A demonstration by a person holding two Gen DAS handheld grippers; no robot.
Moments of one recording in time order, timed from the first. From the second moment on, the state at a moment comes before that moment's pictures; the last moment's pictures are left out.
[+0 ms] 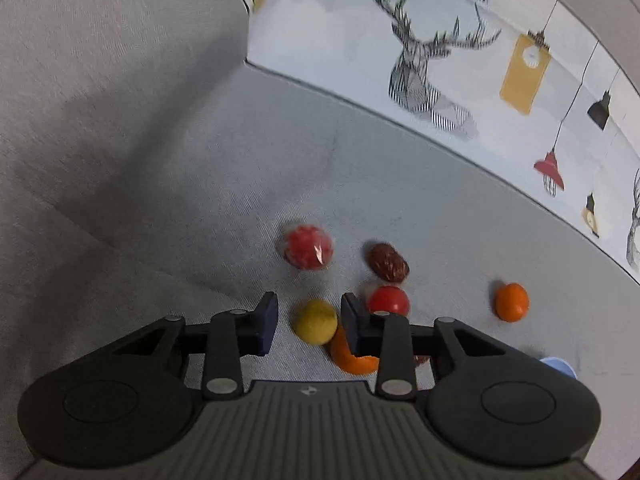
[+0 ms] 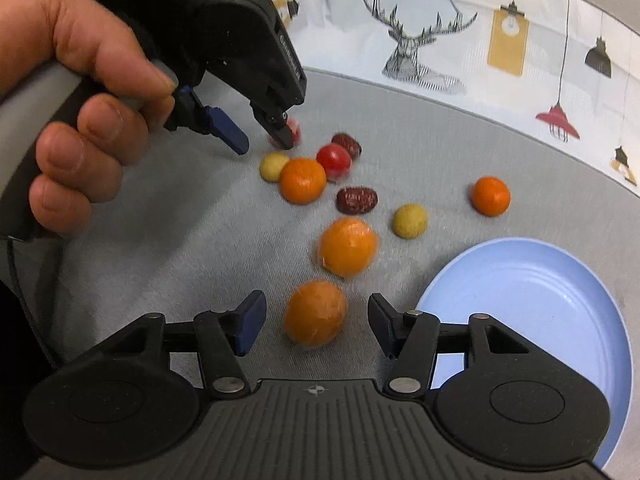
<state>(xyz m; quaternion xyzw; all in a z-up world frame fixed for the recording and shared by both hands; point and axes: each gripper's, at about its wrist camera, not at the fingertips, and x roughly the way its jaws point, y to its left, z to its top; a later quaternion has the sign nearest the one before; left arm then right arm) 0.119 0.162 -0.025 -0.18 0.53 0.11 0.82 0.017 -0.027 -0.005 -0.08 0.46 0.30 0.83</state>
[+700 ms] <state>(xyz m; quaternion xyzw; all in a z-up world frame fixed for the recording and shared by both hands) 0.106 0.137 -0.012 -0.10 0.50 0.11 0.85 0.006 -0.044 0.011 -0.06 0.45 0.29 0.85</state>
